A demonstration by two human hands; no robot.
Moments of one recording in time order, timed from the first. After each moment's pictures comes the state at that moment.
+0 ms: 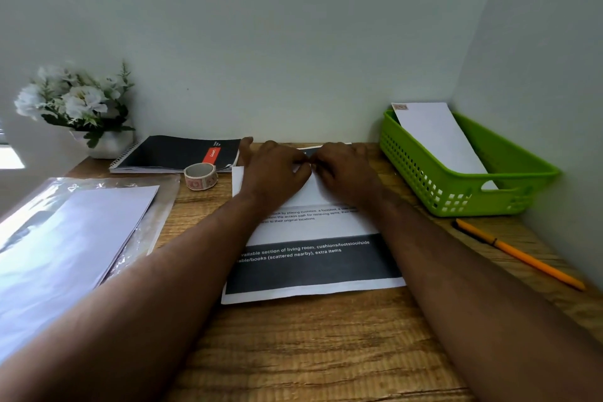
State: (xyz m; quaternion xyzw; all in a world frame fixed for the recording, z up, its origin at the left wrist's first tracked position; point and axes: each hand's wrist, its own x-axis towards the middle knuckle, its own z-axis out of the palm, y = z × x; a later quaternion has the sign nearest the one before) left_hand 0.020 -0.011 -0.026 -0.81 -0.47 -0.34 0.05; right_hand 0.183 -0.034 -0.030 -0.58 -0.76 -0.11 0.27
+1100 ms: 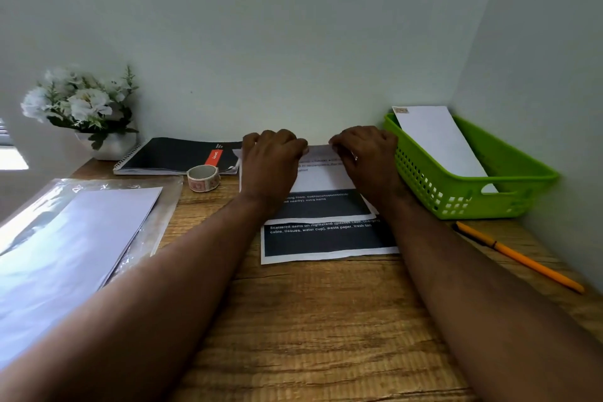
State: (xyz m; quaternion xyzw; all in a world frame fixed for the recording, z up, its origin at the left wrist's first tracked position) left_hand 0.015 -0.008 -0.023 -0.80 -0.40 -0.41 0.18; right_hand 0.204 -0.037 -0.022 -0.56 -0.69 -0.26 0.38
